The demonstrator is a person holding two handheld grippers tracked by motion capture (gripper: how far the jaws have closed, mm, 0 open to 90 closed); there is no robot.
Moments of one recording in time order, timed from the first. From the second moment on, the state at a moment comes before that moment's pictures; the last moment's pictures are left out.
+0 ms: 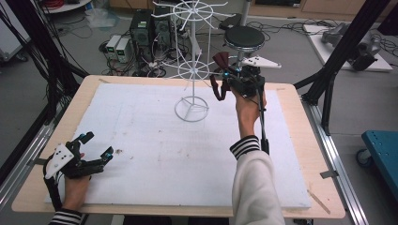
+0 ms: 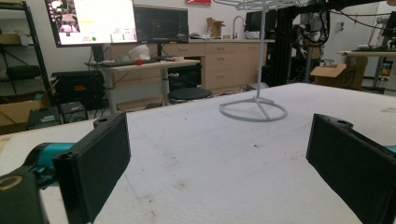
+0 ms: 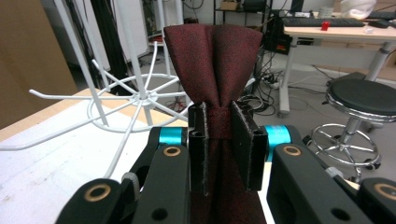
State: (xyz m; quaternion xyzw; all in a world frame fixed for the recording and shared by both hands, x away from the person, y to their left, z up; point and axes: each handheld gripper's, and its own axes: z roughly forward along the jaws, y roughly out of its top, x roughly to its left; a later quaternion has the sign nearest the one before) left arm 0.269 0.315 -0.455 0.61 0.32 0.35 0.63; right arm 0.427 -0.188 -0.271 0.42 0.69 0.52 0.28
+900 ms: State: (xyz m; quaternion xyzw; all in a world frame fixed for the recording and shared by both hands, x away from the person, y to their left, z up) left arm 0.269 0.315 -0.455 0.61 0.32 0.35 0.63; right arm 0.432 -0.169 -0.279 0.40 0.71 0.52 0.26
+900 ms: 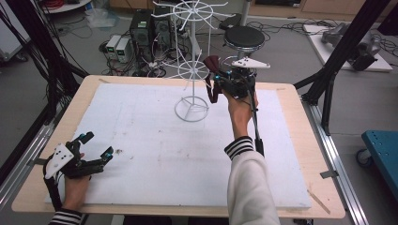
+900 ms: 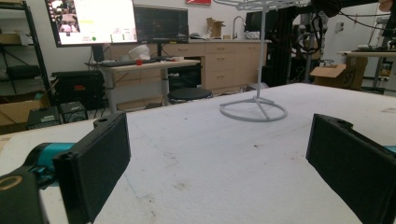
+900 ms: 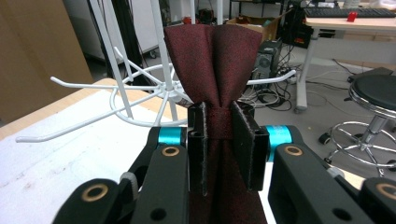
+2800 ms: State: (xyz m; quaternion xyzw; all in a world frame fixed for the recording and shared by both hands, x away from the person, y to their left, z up) left arm 0.269 0.315 -0.455 0.61 0.32 0.35 0.64; right arm 0.283 -0.261 -0.386 0.28 0.66 0.63 0.31
